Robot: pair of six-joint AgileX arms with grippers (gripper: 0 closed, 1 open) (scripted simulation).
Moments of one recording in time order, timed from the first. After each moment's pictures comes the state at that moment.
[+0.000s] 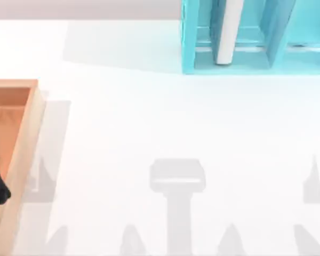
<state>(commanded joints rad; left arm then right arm) 0.00 0.00 0.00 0.00 0.00 0.00 0.00 0.00 0.00 0.00 0.00 0.00</state>
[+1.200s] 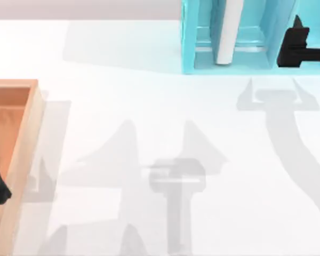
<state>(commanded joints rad) 0.00 0.00 0.00 0.00 0.00 0.00 0.34 1.41 0.65 0.69 0.36 0.06</state>
